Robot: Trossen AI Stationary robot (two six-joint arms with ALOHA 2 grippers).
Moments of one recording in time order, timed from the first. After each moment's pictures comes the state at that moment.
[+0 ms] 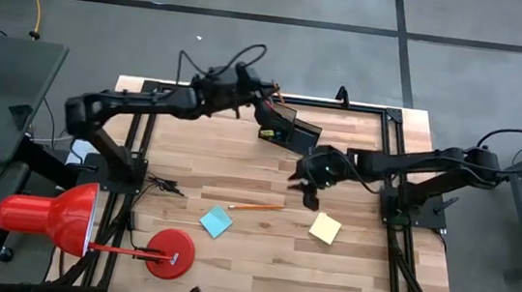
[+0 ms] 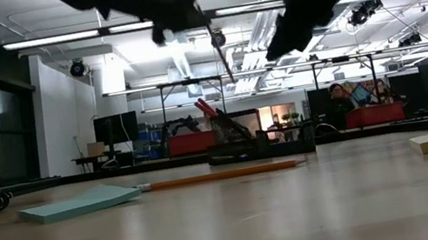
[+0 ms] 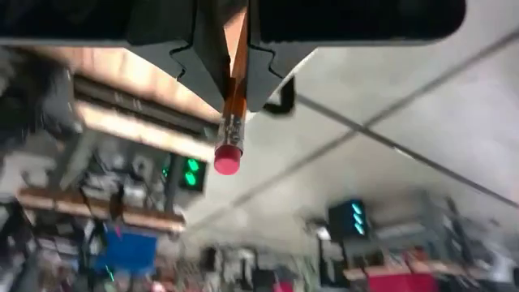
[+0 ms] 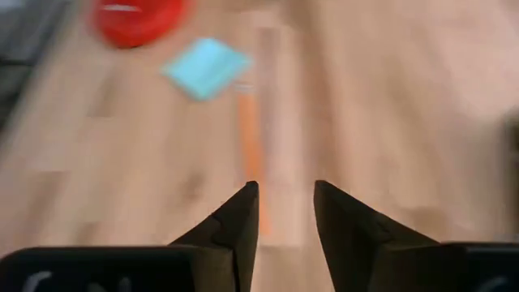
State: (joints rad) left arm 0.51 1.56 1.17 0.23 -0.13 -0.05; right arm -0.03 1.33 0.82 -0.20 -0.12 0.06
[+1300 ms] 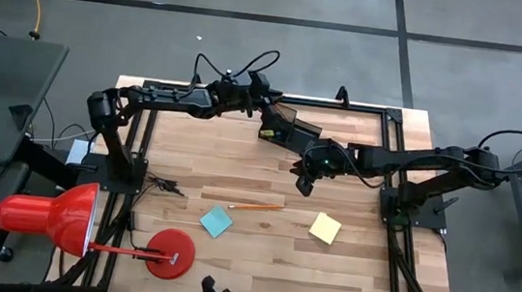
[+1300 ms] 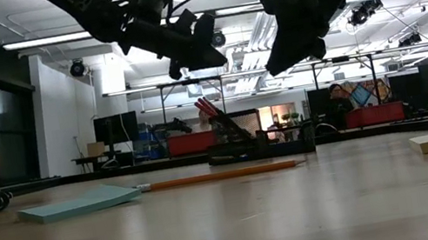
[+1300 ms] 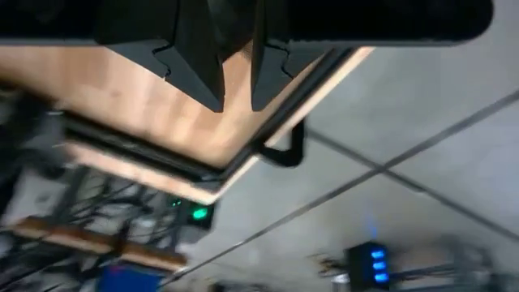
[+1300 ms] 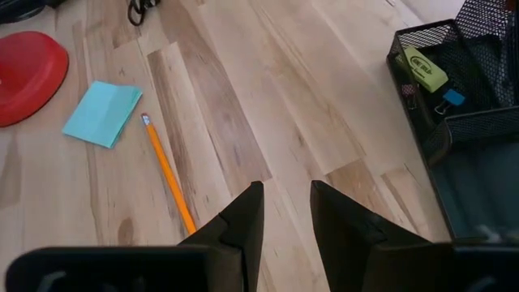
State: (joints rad) left arm 0.59 1.75 1.17 0.31 0.00 -0.10; right arm -0.09 1.33 0.82 -0.24 0.06 0.33
